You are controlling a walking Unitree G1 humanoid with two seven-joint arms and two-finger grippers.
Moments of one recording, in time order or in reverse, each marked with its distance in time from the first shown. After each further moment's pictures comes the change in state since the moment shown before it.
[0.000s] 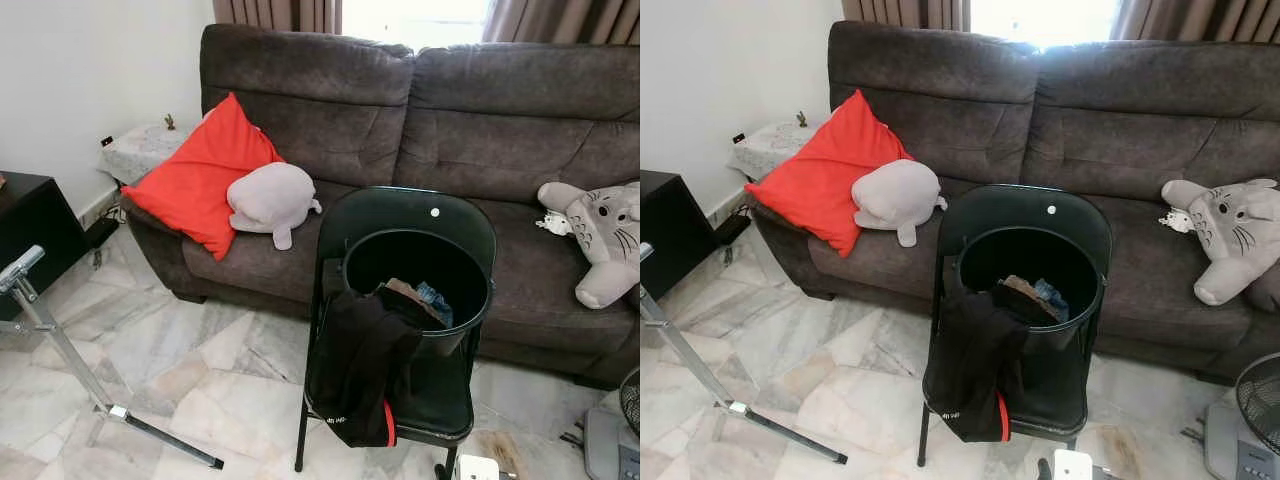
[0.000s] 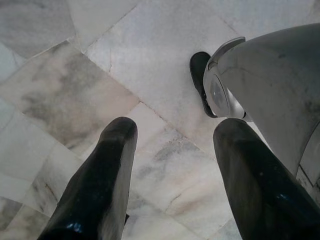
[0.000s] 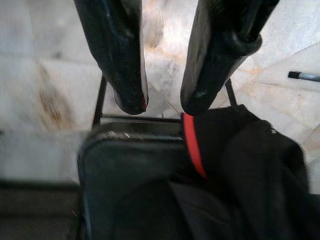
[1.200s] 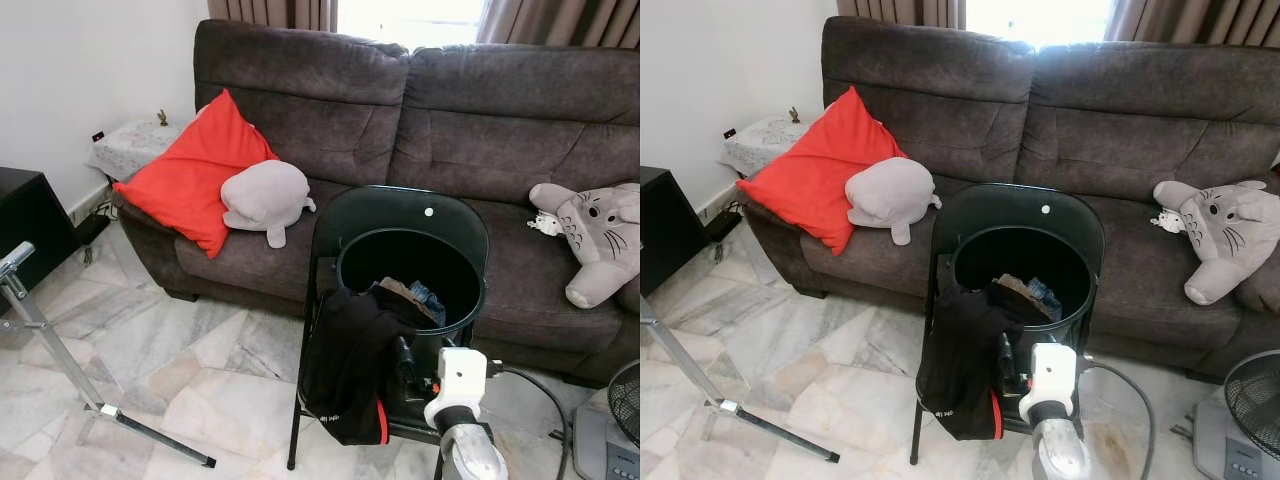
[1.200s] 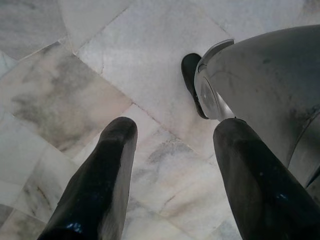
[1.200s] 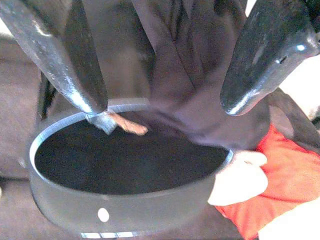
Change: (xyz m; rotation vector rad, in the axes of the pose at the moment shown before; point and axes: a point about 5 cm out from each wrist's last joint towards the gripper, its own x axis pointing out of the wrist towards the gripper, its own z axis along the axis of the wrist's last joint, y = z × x) left arm -0.001 0.000 -0.002 -0.023 -0.009 0.003; right arm 0.009 0.029 0.126 0.010 -0.465 0.125
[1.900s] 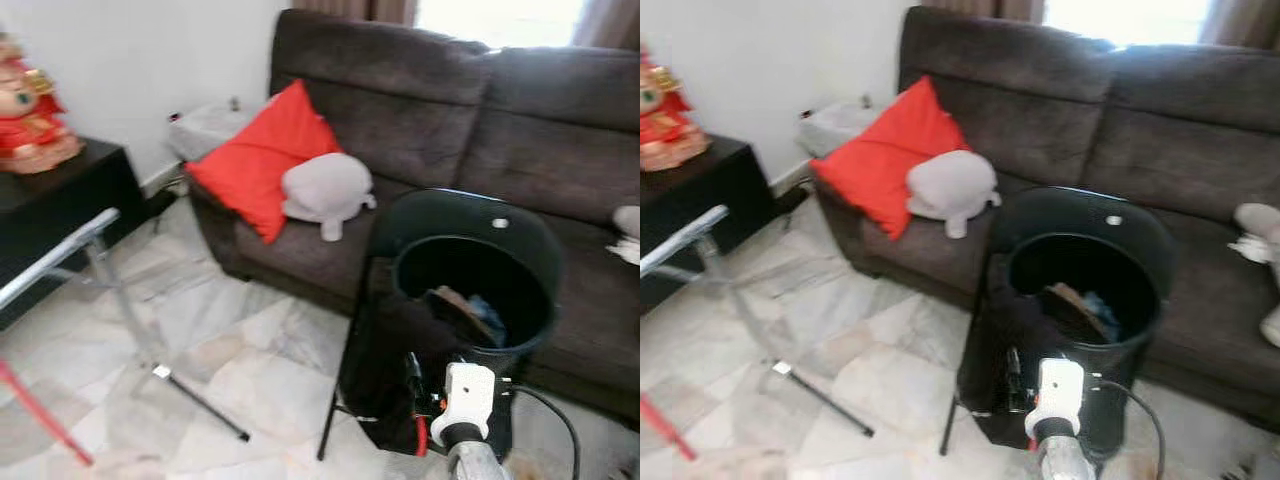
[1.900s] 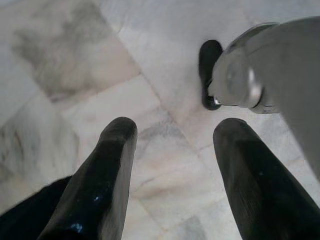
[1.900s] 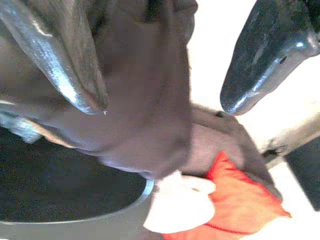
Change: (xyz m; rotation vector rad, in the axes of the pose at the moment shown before) left arm 0.000 0.003 0.002 -0.051 -0.022 0.030; right arm -0.006 0.000 -0.005 -0.011 0.036 -0.034
